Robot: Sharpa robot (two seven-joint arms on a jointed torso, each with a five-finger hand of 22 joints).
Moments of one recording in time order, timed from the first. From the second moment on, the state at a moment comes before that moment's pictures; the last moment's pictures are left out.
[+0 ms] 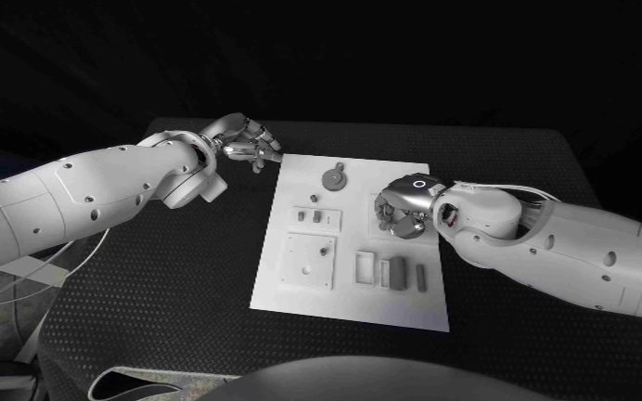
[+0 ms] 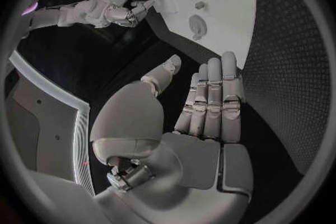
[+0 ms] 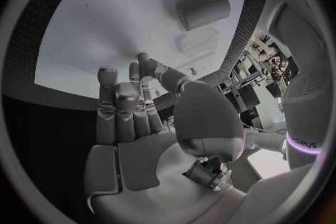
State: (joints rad) left arm 1.25 -0.83 -0.13 1.26 -0.79 -0.24 0.12; left_hand 1.10 -0.12 0.50 -0.25 0.05 0.84 0.17 0.33 0.44 1.15 0.12 0.07 0.36 1.00 0.04 0.70 0.55 0.06 1.16 -0.06 0.31 0.97; right arm 1.15 -0.73 -0.15 1.48 -1.83 -0.12 -0.13; right_hand 1.14 -0.04 0.73 -0.28 0.10 0.97 0.13 0.35 0.42 1.29 0.07 0.11 0.17 1.28 -0.03 1.29 0.84 0.20 1.20 -0.01 0.76 1.31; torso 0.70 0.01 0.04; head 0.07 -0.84
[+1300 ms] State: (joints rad) left arm 1.25 -0.81 -0.13 1.25 -0.79 -0.24 0.12; left_hand 1.10 -0.12 0.50 -0.25 0.05 0.84 0.18 0.33 0.44 1.15 0.12 0.07 0.36 1.00 0.04 0.70 0.56 0.06 1.16 -0.06 0.30 0.97; right arm 1.16 -0.65 -0.10 1.65 -1.84 -0.15 -0.14; right_hand 1.14 -0.04 0.73 -0.28 0.10 0.98 0.13 0.35 0.43 1.30 0.06 0.10 0.17 1.28 -0.04 1.29 0.84 0.19 1.21 -0.01 0.77 1.31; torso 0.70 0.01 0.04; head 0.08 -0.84
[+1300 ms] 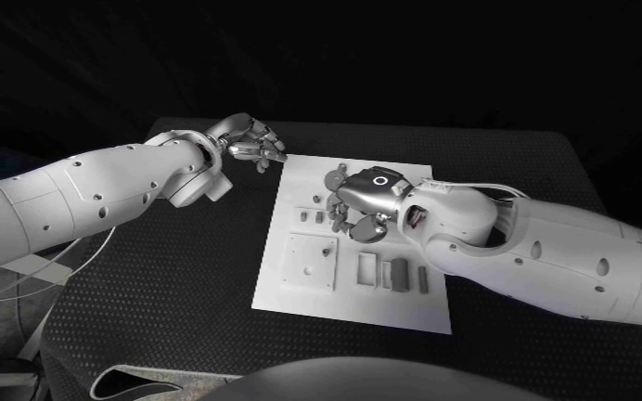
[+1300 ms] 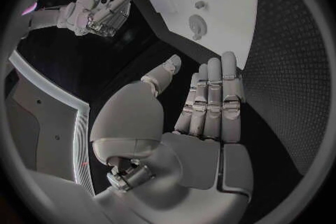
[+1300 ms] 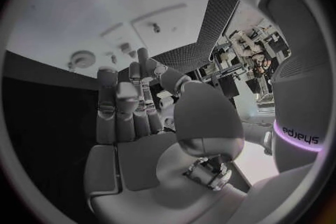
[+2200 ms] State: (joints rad) left arm 1.25 -0.81 -0.13 1.26 -0.79 -0.24 0.12; left_hand 1.10 -0.12 0.50 -0.25 0.05 0.84 0.18 0.33 0.44 1.15 0.12 0.07 0.36 1.00 0.04 0.70 0.56 0.06 1.16 -0.06 0.30 0.97; right arm 1.07 -0.47 -0.13 1.53 -1.89 -0.13 -0.11; right_hand 1.13 -0.05 0.74 -0.29 0.10 0.98 0.13 0.35 0.43 1.30 0.07 0.10 0.17 1.28 -0.04 1.29 0.84 0.19 1.21 -0.01 0.77 1.31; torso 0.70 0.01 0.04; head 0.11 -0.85
